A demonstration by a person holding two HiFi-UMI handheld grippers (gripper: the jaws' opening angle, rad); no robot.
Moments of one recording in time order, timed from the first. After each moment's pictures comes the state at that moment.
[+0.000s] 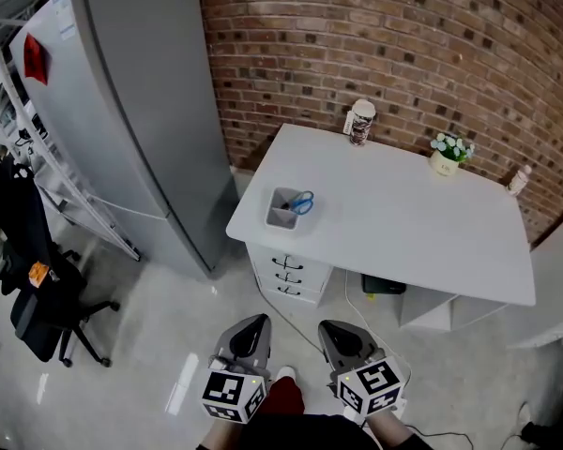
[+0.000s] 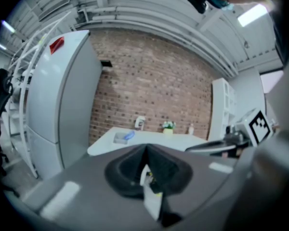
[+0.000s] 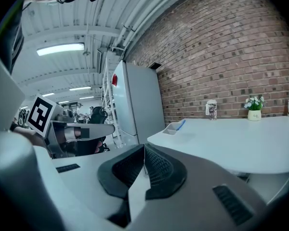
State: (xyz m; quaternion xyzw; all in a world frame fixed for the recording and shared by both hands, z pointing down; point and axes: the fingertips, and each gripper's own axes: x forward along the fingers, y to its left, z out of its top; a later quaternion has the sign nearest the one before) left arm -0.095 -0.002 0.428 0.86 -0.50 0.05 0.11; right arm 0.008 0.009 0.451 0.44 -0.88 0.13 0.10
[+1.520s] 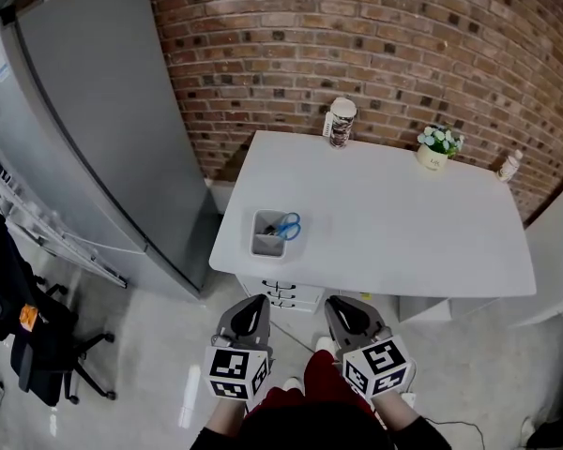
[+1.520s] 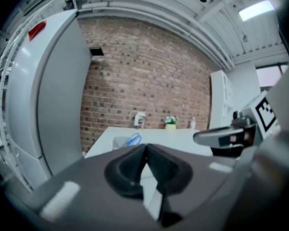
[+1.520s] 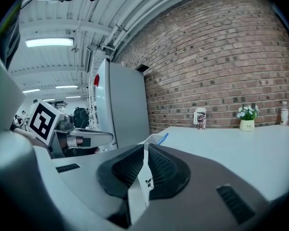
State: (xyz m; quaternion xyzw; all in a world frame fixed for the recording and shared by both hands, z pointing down) left arm -0.083 -0.138 0.445 0.88 -0.46 0.09 0.10; right arm 0.032 -0.110 0.439 0.51 -0.85 0.11 0.09
